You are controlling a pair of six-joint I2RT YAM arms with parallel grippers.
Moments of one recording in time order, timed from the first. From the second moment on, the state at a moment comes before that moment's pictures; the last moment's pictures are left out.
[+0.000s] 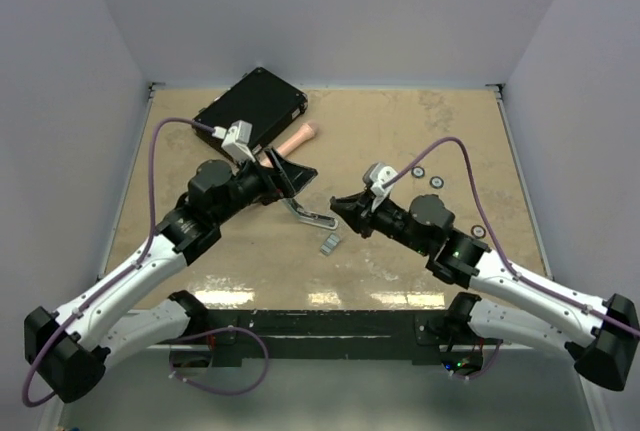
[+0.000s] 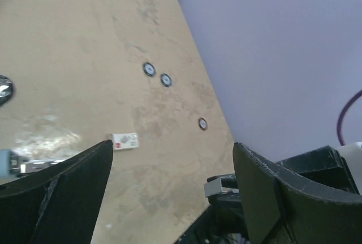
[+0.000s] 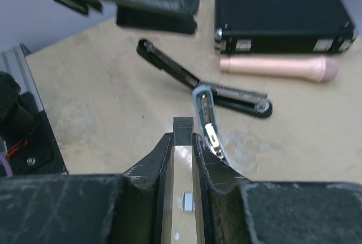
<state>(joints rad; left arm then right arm) -0.64 0.91 0.79 -0.02 0.04 -0.80 0.93 0.91 0.66 0.13 -0.04 0.09</state>
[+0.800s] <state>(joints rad) -0.69 1.09 0.77 0.40 0.48 -1.21 0.93 0.82 0.61 0.43 -0.05 -0.07</state>
